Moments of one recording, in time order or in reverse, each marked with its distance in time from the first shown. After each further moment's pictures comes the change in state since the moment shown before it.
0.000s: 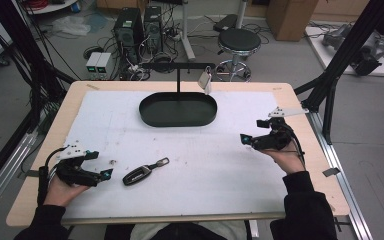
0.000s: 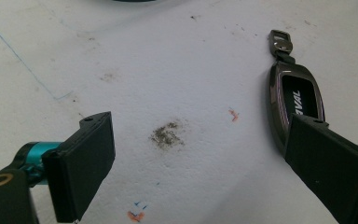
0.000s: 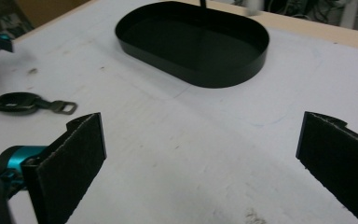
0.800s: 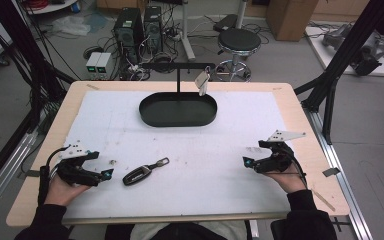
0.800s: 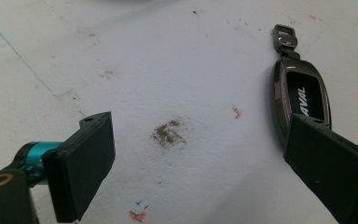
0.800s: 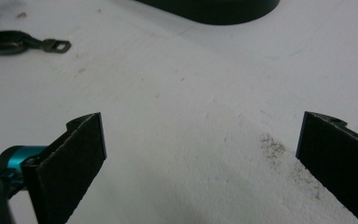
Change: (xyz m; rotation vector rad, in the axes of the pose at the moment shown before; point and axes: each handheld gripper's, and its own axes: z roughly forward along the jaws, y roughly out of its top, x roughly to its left) left arm 0.000 0.001 0.002 0.017 0.007 0.004; right arm 0.006 -0.061 0.000 0.072 -0.017 -0.039
